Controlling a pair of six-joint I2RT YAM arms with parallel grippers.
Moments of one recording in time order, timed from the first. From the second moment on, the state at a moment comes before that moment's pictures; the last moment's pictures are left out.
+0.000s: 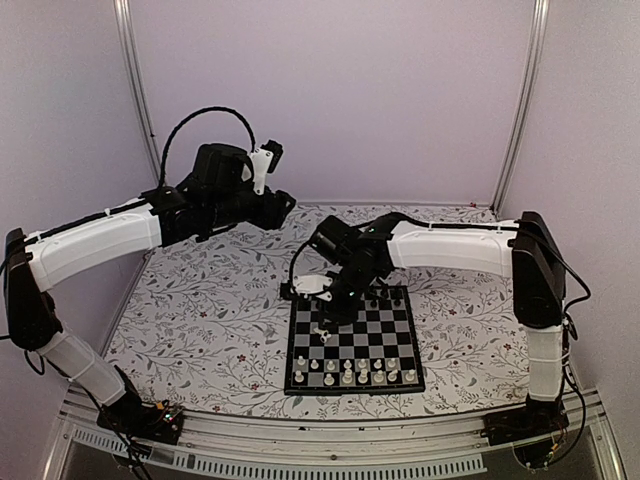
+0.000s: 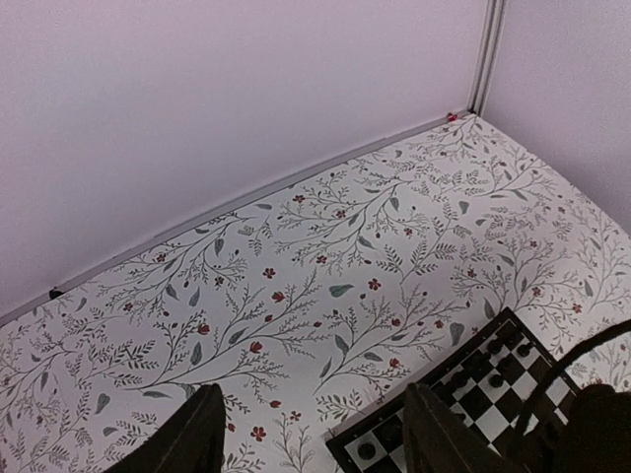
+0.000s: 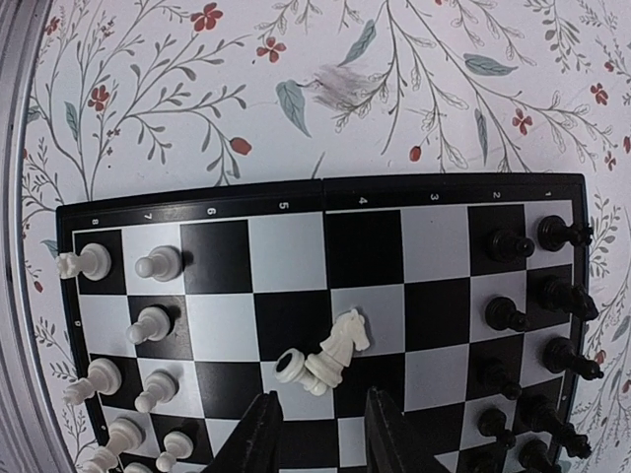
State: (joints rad) left arm -0.74 1.51 1.31 -0.22 -0.22 -0.06; right arm 0.98 2.07 1.70 -0.82 -0.21 -0.52
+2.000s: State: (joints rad) left arm -0.71 1.51 1.29 -0.25 -0.08 -0.27; right arm 0.95 1.87 1.43 -0.65 -0.19 -0.48
